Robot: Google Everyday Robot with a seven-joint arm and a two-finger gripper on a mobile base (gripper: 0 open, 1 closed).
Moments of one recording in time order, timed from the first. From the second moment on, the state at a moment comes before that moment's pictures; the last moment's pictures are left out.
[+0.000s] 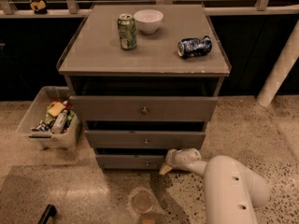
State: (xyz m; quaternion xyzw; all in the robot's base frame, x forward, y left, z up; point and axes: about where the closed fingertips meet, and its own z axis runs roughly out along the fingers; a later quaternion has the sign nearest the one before) arm 0.741 -0.131 0.169 -0.56 0.76 -0.02 0.32
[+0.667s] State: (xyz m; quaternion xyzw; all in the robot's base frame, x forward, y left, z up) arm 0.722 -0.140 0.156 -0.55 0.77 -0.03 0.32
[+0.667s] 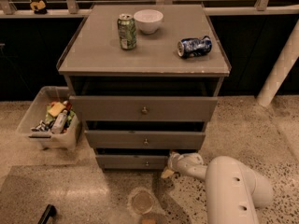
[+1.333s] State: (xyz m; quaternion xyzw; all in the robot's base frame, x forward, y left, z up) arm 0.722 -0.140 0.156 -0.55 0.77 -0.03 0.32
